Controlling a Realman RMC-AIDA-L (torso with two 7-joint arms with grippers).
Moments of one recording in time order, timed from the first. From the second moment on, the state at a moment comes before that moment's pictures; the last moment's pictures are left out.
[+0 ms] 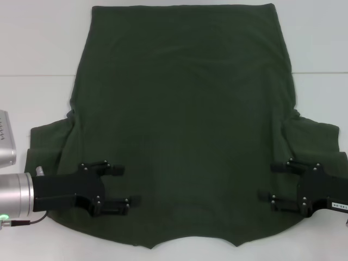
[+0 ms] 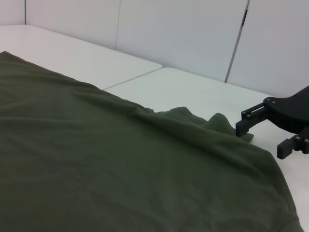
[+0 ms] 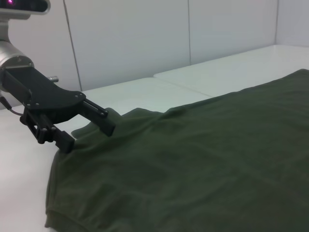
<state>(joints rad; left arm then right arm) -0.47 -2.15 0.55 0.76 2.22 1.56 -1.29 0.44 2.09 -0.61 -0.60 -2.06 -1.48 1.09</state>
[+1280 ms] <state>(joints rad) -0.59 -1.96 0.21 0.89 2.43 1.67 -2.23 0.45 2.09 -0.61 -0.60 -2.06 -1.46 1.11</state>
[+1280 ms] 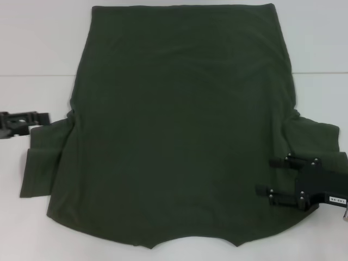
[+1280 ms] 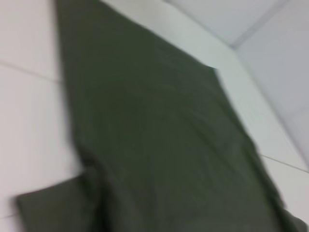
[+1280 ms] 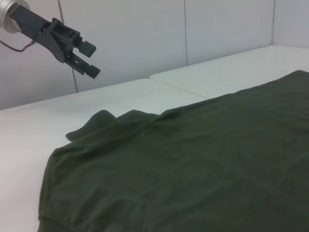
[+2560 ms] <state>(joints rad) -0.62 -1.96 0.30 0.71 2.65 1.34 -2.24 0.46 2.09 -0.61 -0.58 -2.06 -1.44 1.11</state>
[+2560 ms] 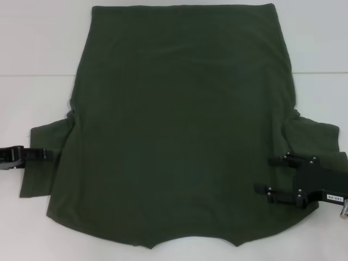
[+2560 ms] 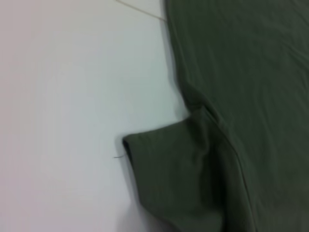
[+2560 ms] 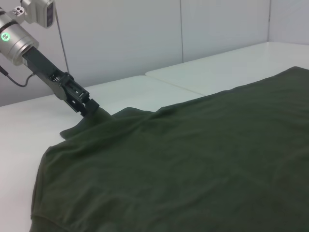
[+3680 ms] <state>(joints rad) -0.63 -1.98 0.33 0.70 2.62 1.31 -2.19 0.46 2.09 -0.61 -0.59 -2.06 -1.44 1.14</state>
